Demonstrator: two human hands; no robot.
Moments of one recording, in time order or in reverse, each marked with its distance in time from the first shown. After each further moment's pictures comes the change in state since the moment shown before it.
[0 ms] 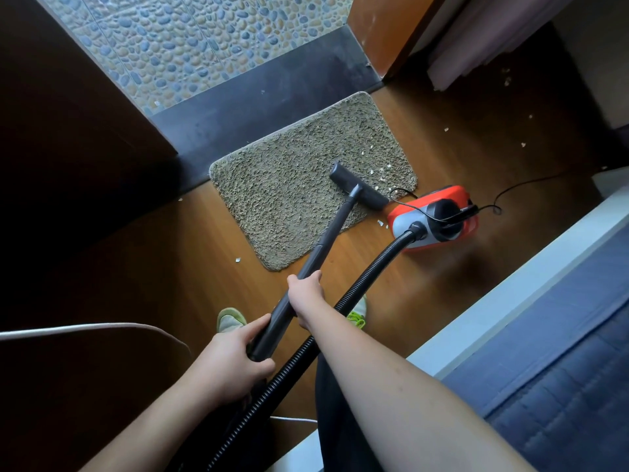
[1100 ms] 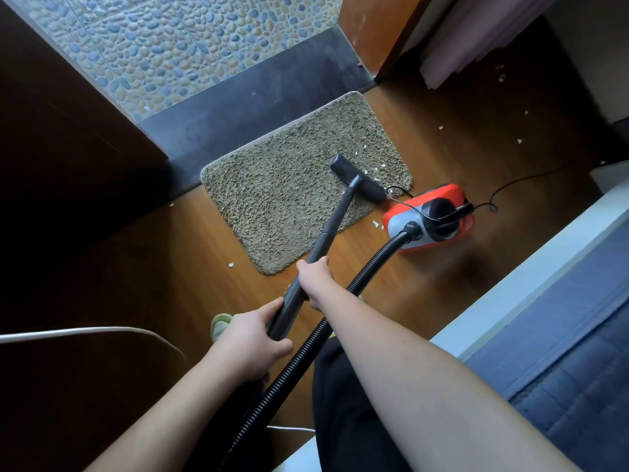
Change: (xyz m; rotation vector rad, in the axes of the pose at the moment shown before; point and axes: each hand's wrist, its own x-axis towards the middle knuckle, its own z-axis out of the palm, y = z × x) left_hand 0.030 0.046 0.013 0.018 0.095 -0.004; right_hand 0.039 -0.020 -0.030 0.099 -0.011 -0.048
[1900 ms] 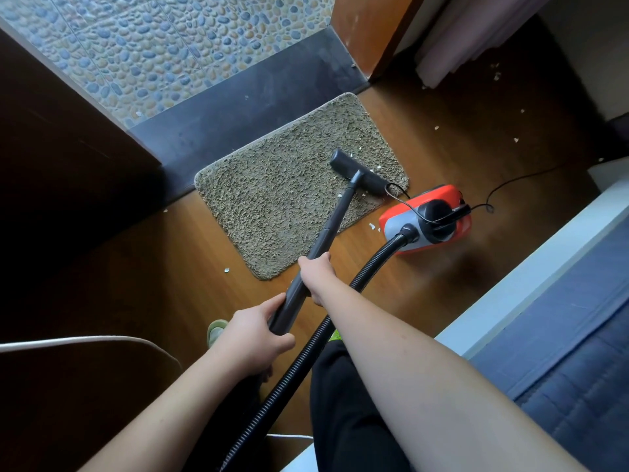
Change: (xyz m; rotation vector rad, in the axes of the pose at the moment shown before) left_hand 0.017 0.022 -0.003 -0.017 -0.020 0.018; right_hand 0.013 -0.018 -0.022 -0.042 0.026 -0.015
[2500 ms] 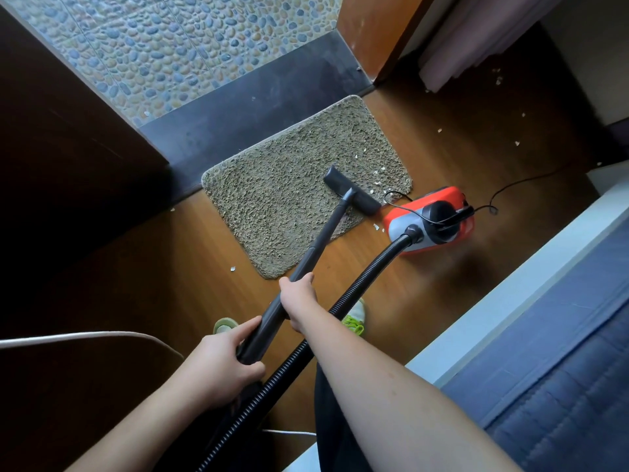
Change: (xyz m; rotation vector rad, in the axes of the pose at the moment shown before) left_hand -0.033 -0.062 -0.023 0.047 -0.047 -0.001; right_hand -0.047 0.024 0.050 0.013 -0.064 0.054
